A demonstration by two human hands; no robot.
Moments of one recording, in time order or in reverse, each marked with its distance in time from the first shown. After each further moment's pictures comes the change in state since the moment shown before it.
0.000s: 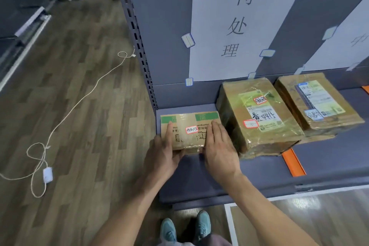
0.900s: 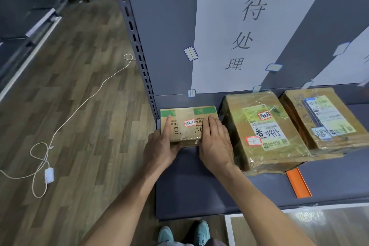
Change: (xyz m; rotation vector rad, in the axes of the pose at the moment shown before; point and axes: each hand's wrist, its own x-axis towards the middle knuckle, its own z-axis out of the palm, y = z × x) left_hand 0.064 0.000 -0.006 -0.063 -0.025 -0.130; right_hand 0.065 0.004 -0.006 0.068 0.002 0.045
